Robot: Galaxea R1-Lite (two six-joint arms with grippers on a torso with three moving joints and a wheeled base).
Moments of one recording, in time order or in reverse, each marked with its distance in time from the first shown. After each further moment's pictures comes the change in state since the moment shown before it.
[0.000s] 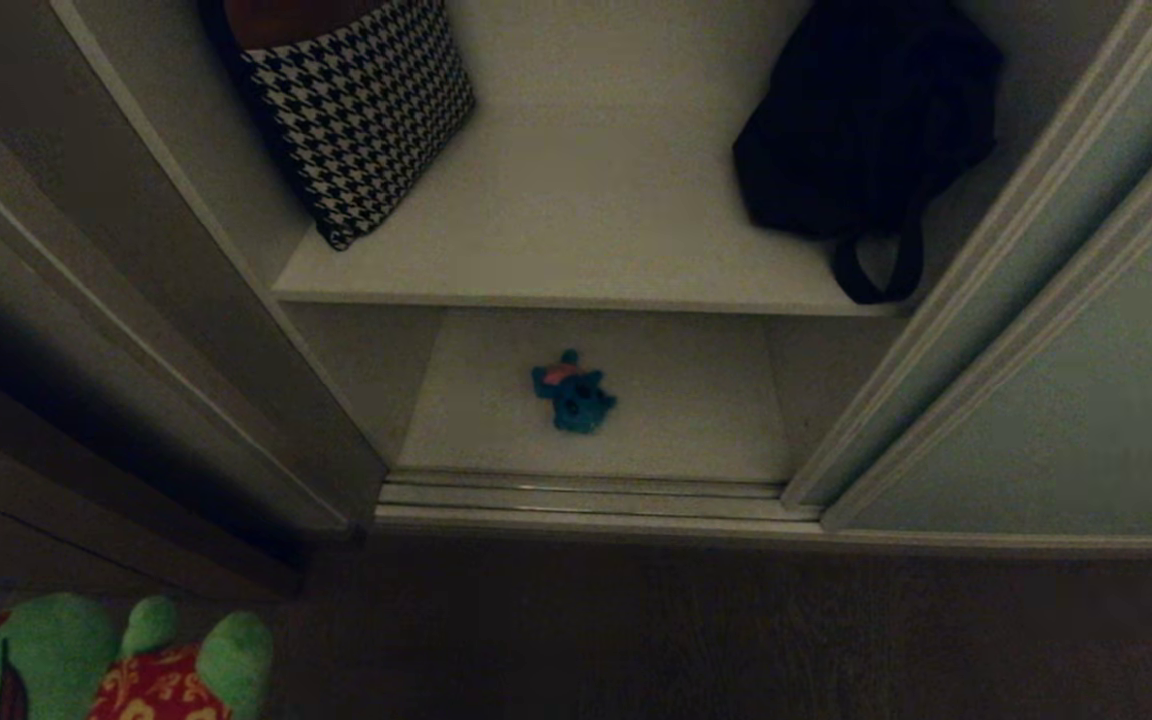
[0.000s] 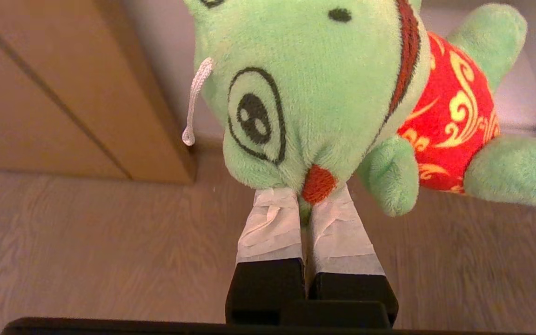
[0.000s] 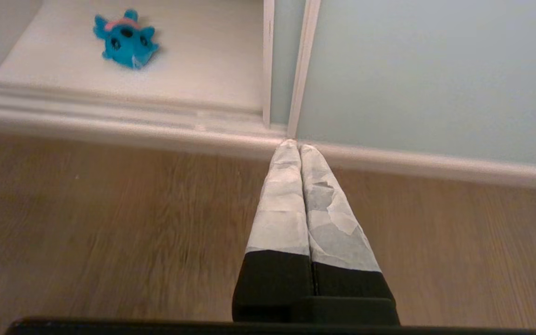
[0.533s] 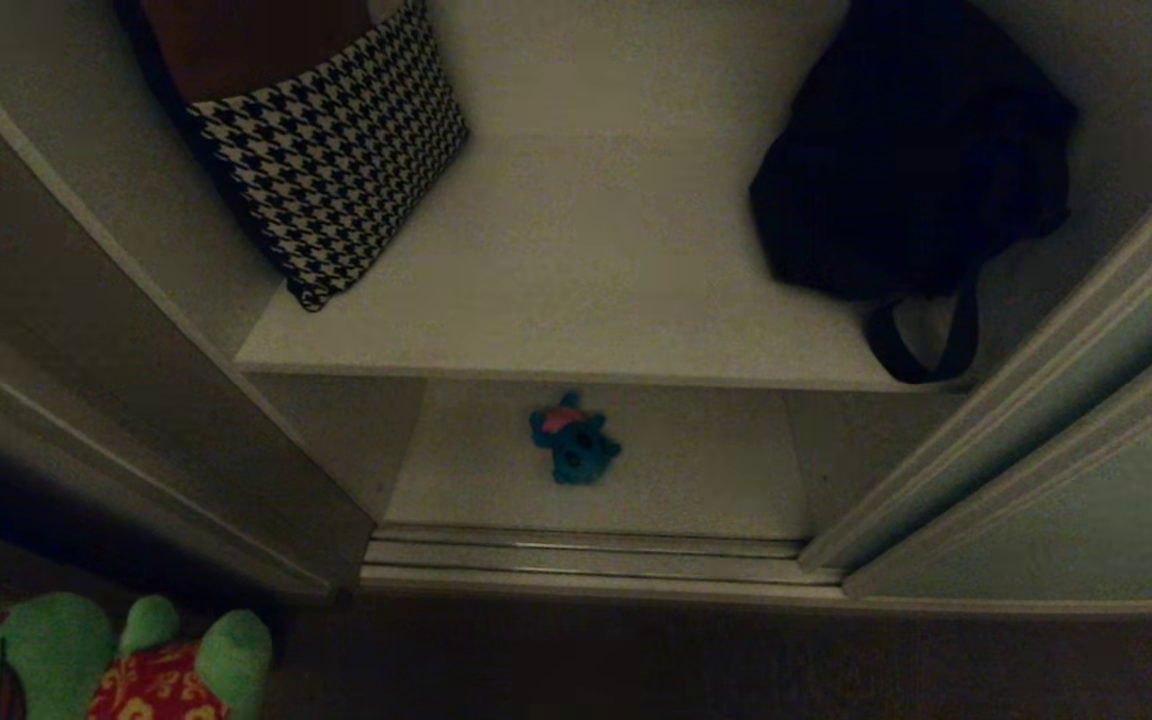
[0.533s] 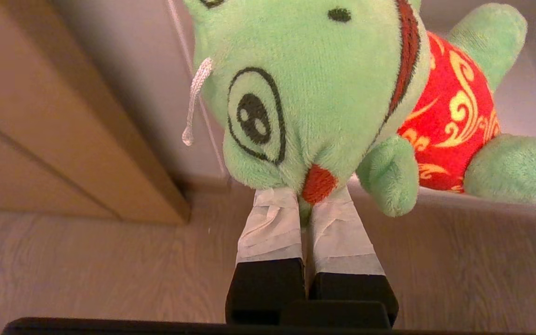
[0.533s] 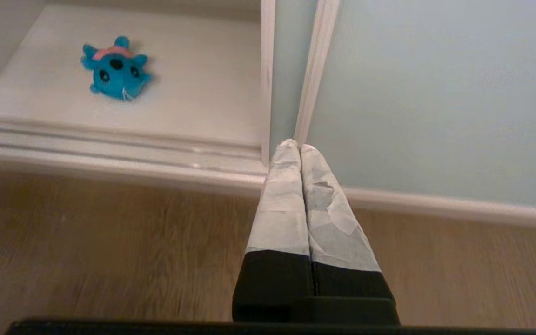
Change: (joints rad) left arm 0.000 0.000 0.001 0.000 -0.001 -0.003; right arm 0.000 0.000 0.000 0.000 0.000 0.000
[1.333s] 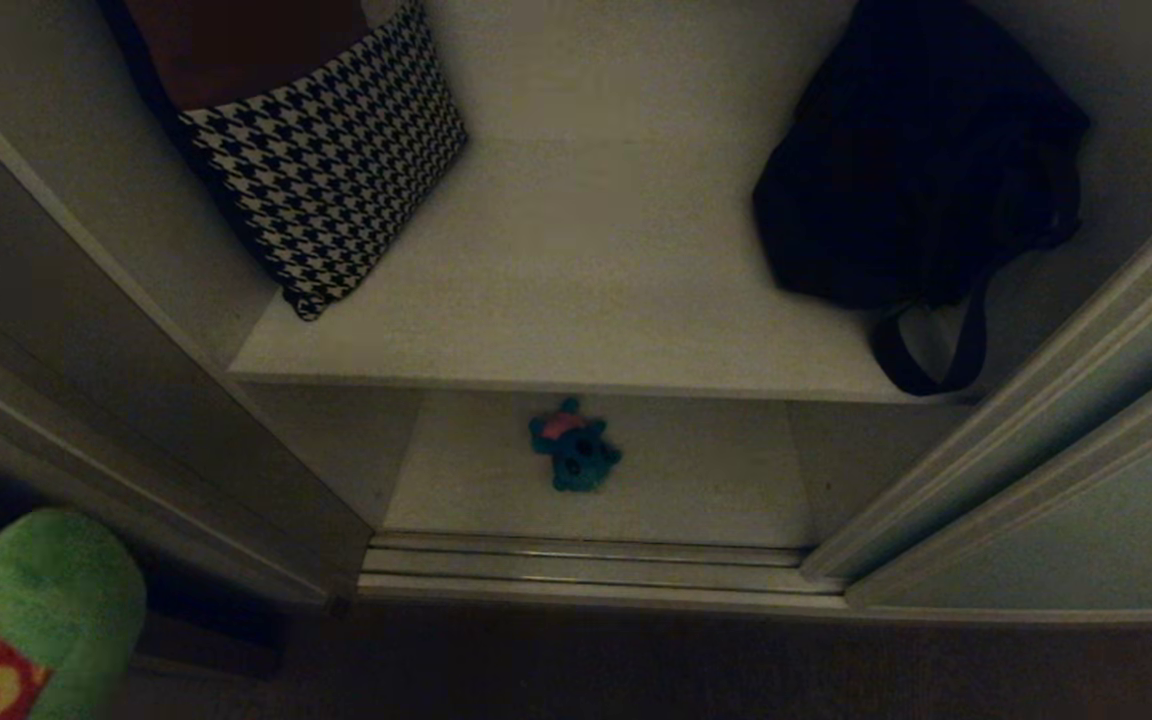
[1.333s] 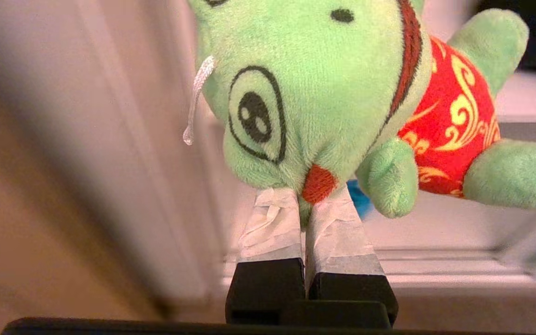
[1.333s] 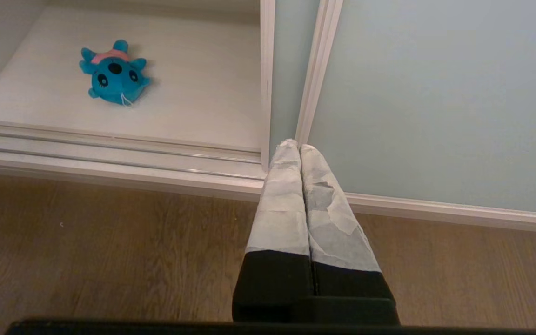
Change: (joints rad) left arm 0.000 0.062 -0.353 -0.001 -0.134 0.026; right arm 0.000 0.000 0.000 0.000 0.000 0.000
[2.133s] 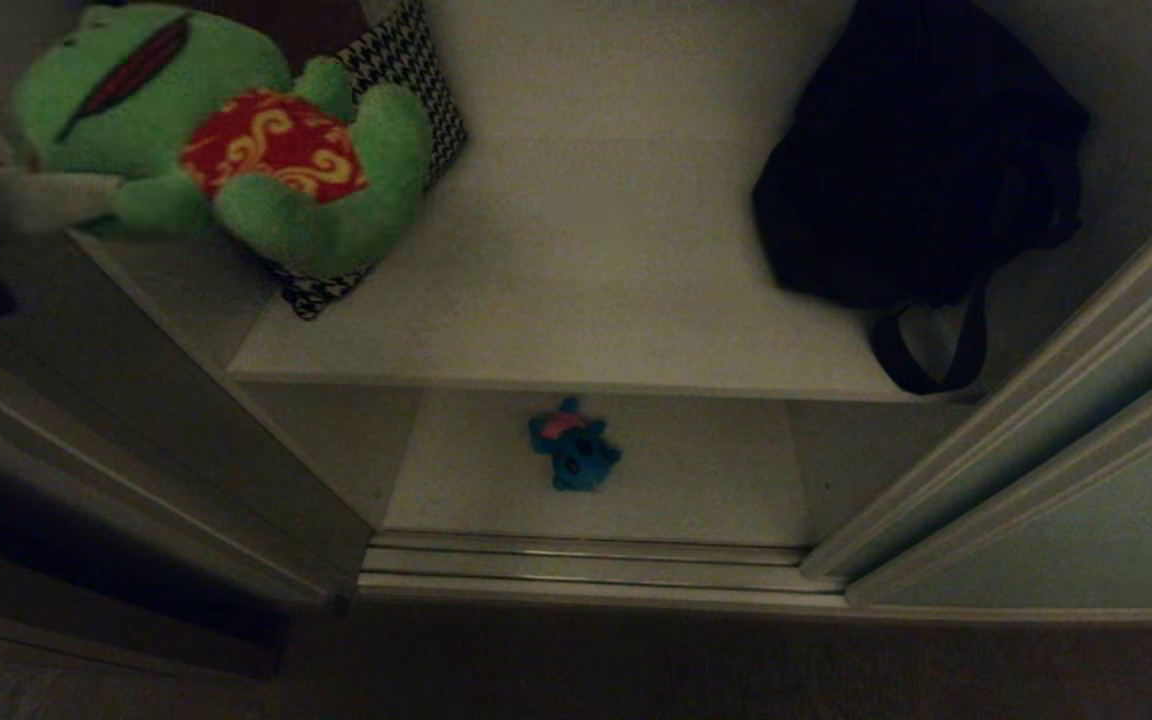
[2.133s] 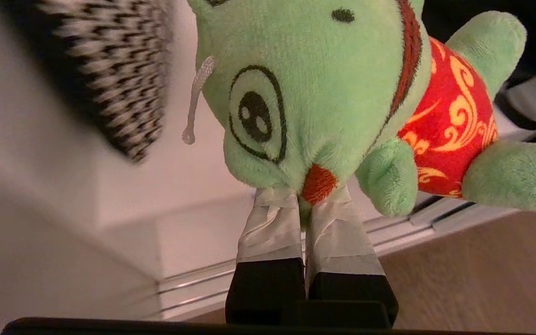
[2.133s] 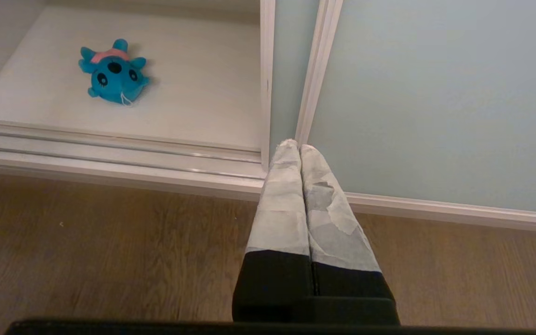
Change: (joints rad) left arm -0.059 1.069 -0.780 0.010 -0.248 0.014; right arm 0.000 0.000 0.000 0.001 0.000 0.000
